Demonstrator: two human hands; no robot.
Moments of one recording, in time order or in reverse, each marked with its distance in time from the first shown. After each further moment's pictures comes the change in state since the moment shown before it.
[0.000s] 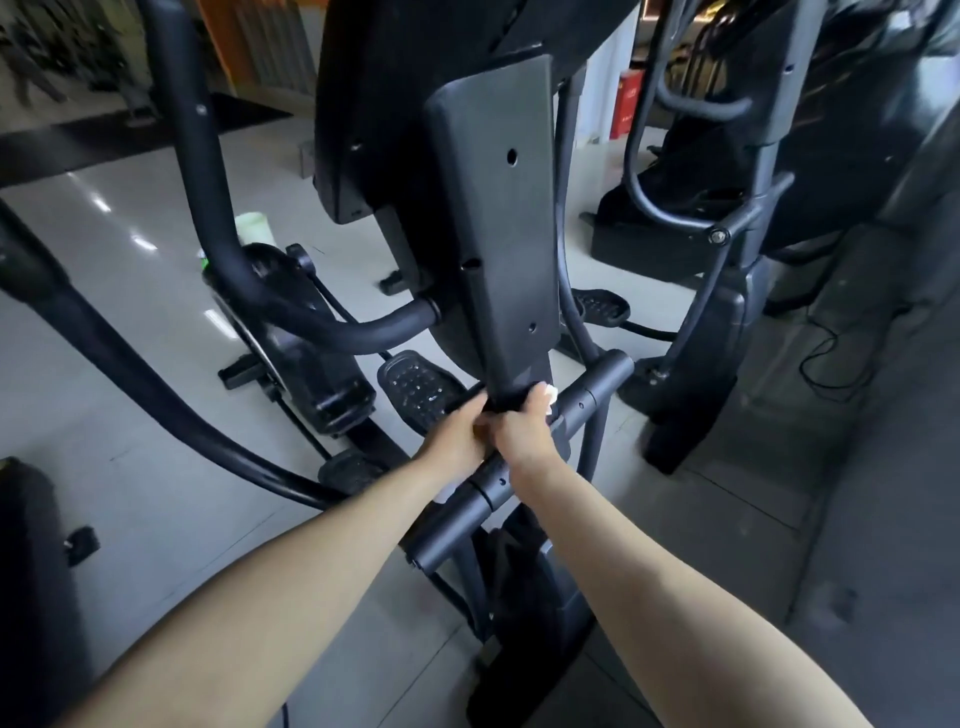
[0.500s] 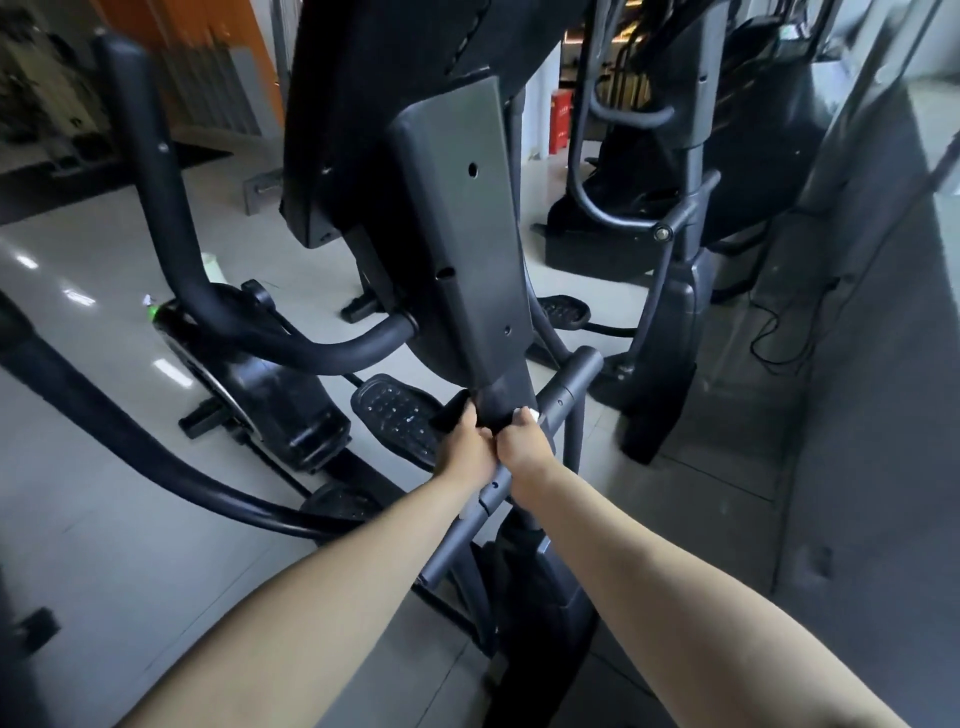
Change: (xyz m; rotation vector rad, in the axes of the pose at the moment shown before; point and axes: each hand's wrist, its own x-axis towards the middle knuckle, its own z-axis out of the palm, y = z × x) left_hand 0.002 0.012 0.027 -0.118 0.078 -0.150; right_hand -0.019 0.002 -0.012 0.083 0.042 0.174
